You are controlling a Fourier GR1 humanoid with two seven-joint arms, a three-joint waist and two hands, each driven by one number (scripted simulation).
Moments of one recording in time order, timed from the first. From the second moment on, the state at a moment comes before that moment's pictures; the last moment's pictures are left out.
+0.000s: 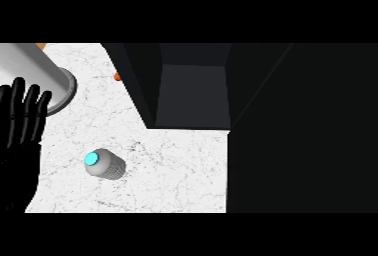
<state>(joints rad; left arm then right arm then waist) 0.01 0.12 0.02 -2.10 0.03 0.03 0.02 -0.02 -0.10 -0.01 -2.10 0.01 -0.01 0.02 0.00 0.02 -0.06</state>
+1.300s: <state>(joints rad) 0.31 0.02 -0.72 -2.42 -0.19 0.39 0.38 0.37 -0.12 0.01 -2.41 -0.25 0.17 0.22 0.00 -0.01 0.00</state>
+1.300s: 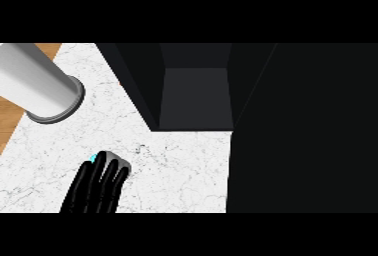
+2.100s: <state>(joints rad) 0.34 0.09 -0.81 -2.41 -0.24 0.54 0.40 0.42 -0.11 -0.01 -2.42 -0.27 0.20 0.22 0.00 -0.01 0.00</state>
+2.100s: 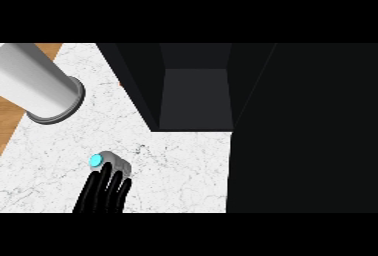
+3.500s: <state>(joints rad) 0.43 0.27 -0.34 -2.18 0.08 0.46 0.07 0.57 -0.12 -0.10 -2.41 -0.33 0.33 0.09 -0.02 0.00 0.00</state>
